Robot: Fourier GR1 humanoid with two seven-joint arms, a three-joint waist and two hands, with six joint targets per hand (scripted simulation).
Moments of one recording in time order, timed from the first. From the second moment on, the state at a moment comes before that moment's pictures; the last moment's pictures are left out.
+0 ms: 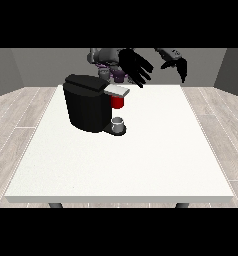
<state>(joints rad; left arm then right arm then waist) -0.46 0.05 0.02 -1.40 -0.12 -0.31 -0.12 -0.99 -0.42 -0.14 -1.25 0.22 -0.04 0.57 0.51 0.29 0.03</state>
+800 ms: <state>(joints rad) -0.51 0.08 0.05 -1.44 -0.08 -0.34 -0.09 -1.13 -0.23 -0.08 -1.15 0.18 -0.07 0.20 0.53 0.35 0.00</state>
